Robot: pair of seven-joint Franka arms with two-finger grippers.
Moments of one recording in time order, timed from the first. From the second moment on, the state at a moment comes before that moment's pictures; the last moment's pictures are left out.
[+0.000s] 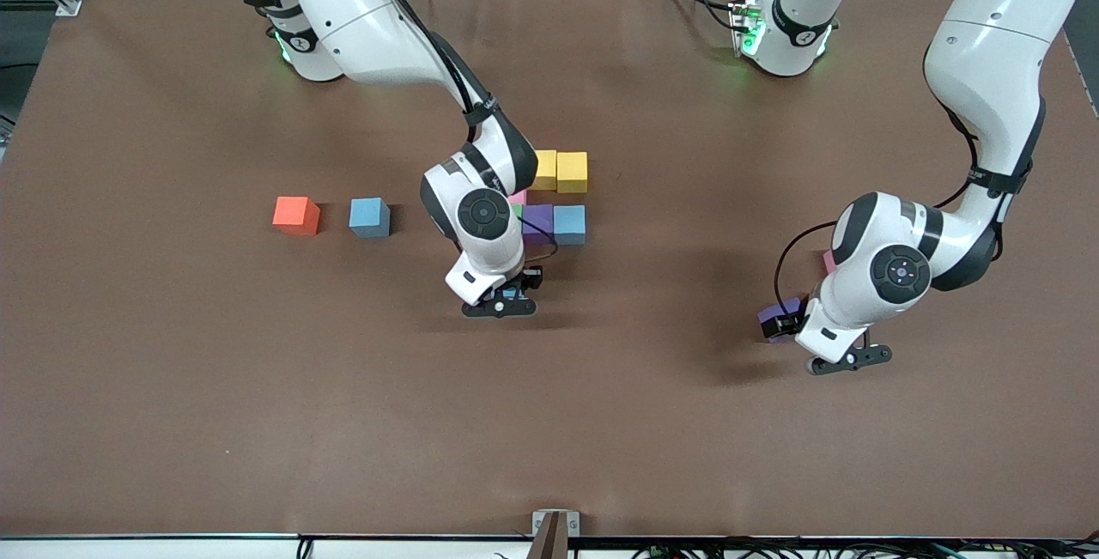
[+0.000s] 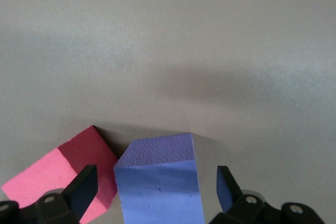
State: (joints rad) left arm 0.23 0.66 -0.44 -1.74 0.39 2.29 -0.57; right arm 0.75 0.82 -0.12 -1.46 0.10 2.28 0.57
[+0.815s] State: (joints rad) left arm 0.24 0.66 -0.44 -1.75 0.39 2.31 -0.57; right arm 0.75 0.82 -0.13 -1.46 0.10 2.27 0.57
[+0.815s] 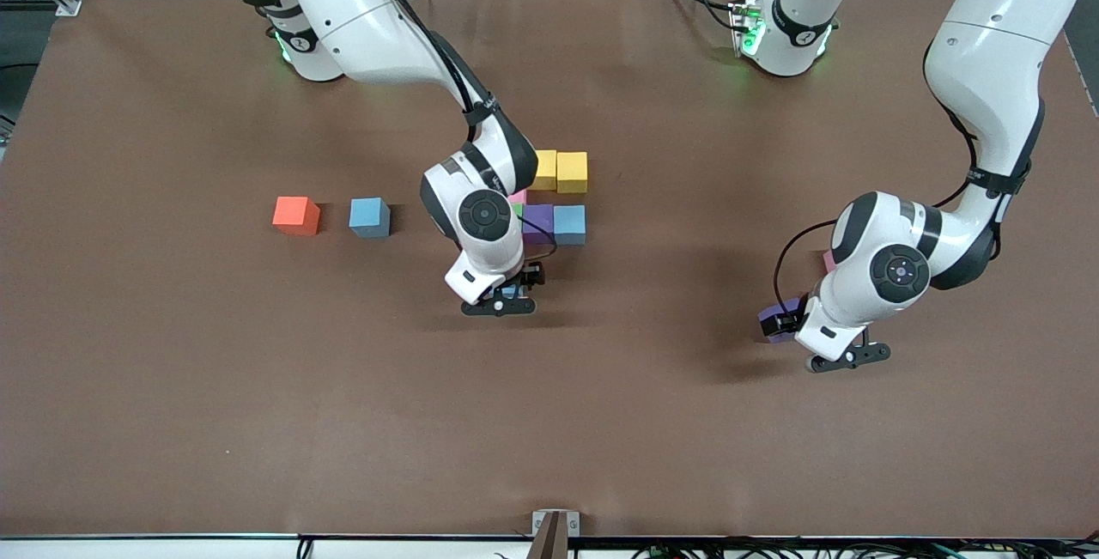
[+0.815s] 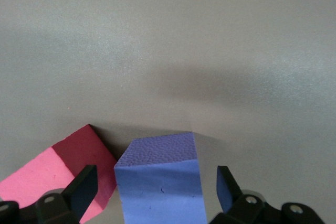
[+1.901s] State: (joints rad) left arm 0.23 0.66 -0.44 -1.77 0.39 2.31 -0.57; right arm 0.36 0.48 -0.15 -1.43 0.09 1.80 0.42
